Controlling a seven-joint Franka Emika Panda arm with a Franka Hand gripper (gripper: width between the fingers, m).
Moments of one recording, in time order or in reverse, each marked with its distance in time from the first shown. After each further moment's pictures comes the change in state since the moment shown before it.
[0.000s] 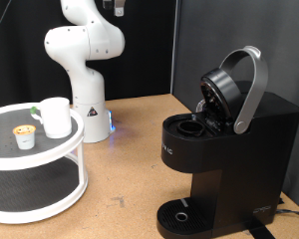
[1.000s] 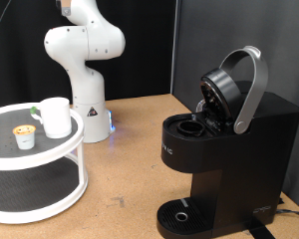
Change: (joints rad) arm -0.056 -0.027 -0.180 -0.002 -0.152 -0.016 -0.177
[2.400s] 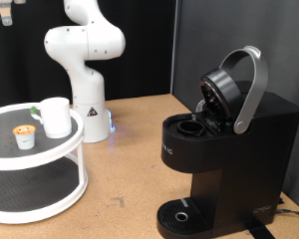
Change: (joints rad) arm -0.034 0.050 -0.248 0.032 -0.114 0.065 -0.238
